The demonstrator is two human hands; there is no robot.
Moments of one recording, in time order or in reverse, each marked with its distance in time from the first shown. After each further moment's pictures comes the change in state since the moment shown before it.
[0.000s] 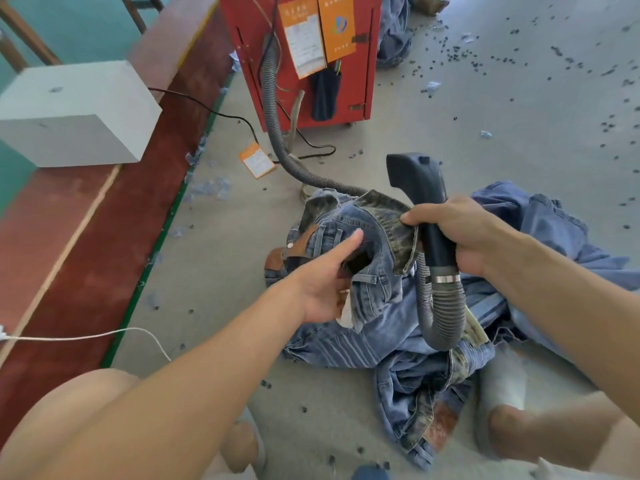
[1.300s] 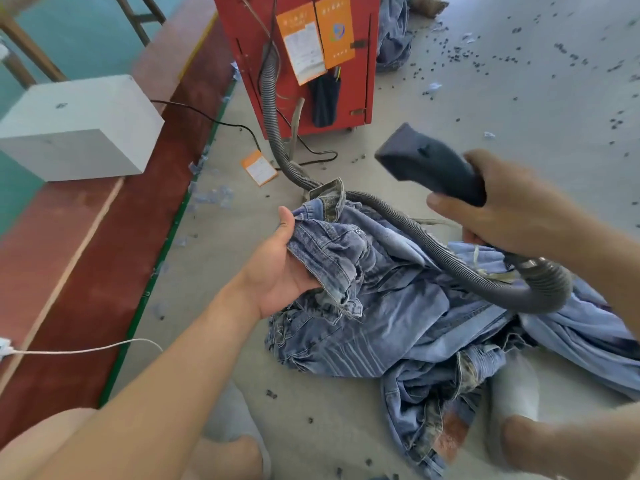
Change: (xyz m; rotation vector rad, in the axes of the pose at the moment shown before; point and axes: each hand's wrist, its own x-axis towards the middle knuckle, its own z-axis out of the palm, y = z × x) left_hand -0.029 0.031 -0.044 -0.138 -0.057 0.403; right_hand -0.026 -0.036 -0.041 -0.945 0.109 -0.588
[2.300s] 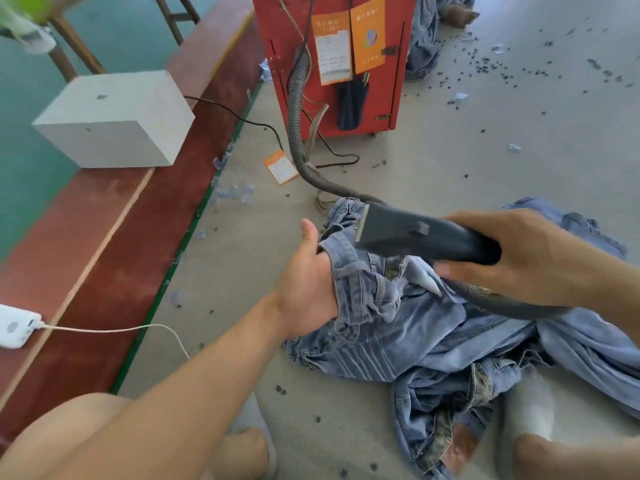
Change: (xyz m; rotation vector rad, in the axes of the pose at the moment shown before) left_hand -0.022 -0.021 0.015 -0.022 -0.119 0.033; right_hand -0.033 -0.031 0.002 -0.060 -0.237 -0.384
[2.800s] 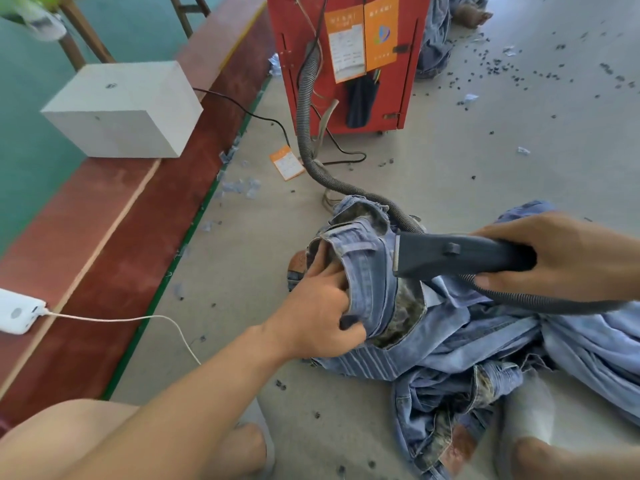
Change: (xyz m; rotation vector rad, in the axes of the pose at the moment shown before) left_hand -0.022 -0.026 -0.021 1.837 -0.015 0.662; right_hand -0.006 0.029 -0.019 -0.130 -0.214 0.055
